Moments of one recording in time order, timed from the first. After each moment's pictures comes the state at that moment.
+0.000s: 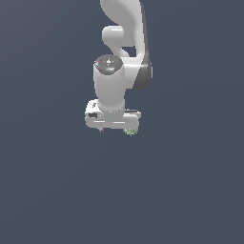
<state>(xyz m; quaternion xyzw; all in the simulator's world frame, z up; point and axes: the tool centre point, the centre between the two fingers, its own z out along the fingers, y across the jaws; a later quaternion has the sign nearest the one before) 0.006 -0.037 0.173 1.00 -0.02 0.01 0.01</state>
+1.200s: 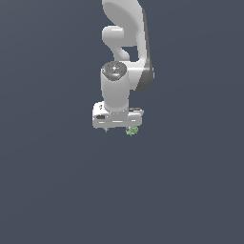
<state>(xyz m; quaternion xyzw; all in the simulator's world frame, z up) -0.020 -0.019 0.148 1.00 0.03 -0.01 0.00</state>
